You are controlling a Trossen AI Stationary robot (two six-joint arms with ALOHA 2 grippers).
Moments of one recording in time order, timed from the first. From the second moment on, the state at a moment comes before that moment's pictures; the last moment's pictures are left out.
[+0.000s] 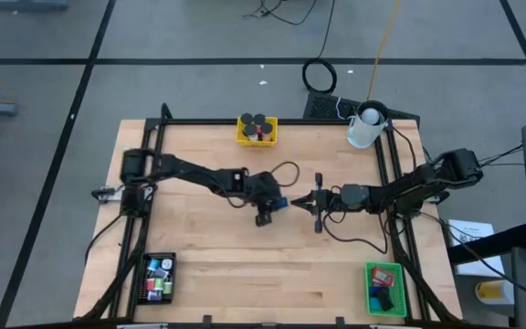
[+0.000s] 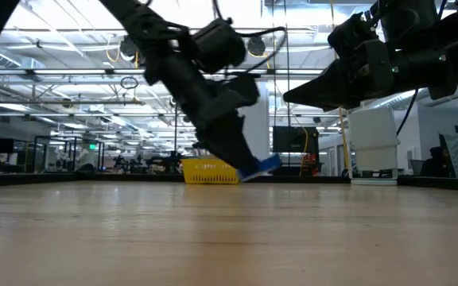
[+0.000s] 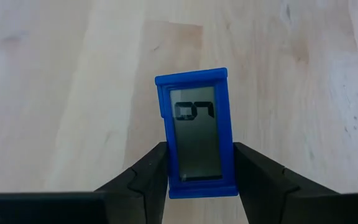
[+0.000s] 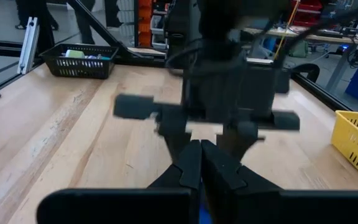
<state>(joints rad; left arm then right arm) 0.06 1.93 1.14 -0.06 0.09 -0.05 0.11 1.44 0.32 0.98 0.16 -0.05</state>
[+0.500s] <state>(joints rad) 0.06 2.08 1.30 -0.17 0.10 0.00 0.11 1.44 0.32 0.97 0.16 -0.05</state>
